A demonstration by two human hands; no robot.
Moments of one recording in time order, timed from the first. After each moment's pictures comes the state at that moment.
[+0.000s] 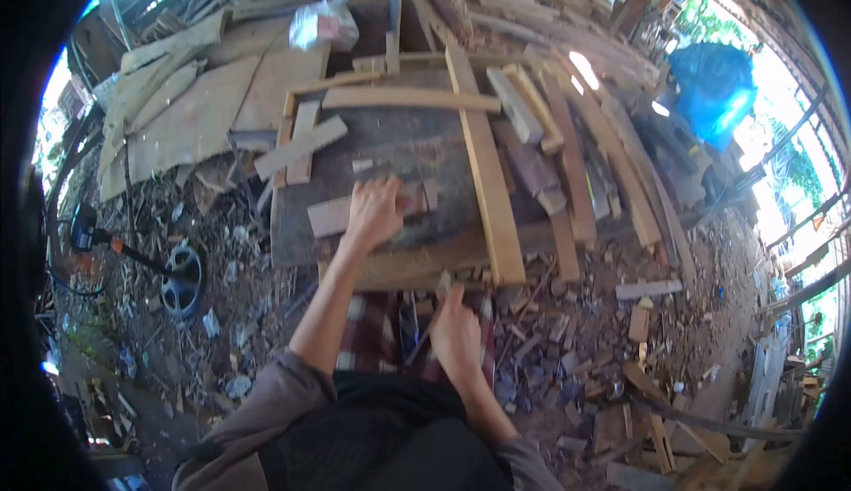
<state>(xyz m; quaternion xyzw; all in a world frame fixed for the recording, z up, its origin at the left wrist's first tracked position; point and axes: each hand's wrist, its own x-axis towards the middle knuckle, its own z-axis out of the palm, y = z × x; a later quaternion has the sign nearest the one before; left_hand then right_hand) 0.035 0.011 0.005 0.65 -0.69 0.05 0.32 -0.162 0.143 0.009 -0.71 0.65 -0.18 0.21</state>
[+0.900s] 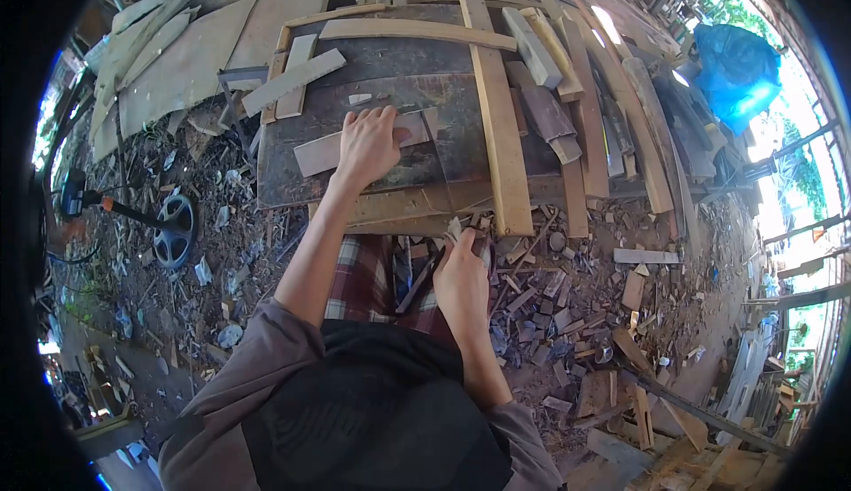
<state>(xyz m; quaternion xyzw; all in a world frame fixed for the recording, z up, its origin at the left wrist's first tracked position) 0.038 0.011 0.021 0.69 -0.67 0.02 0.27 -0.164 0.136 0.028 -0.70 0.67 -0.14 0.20</state>
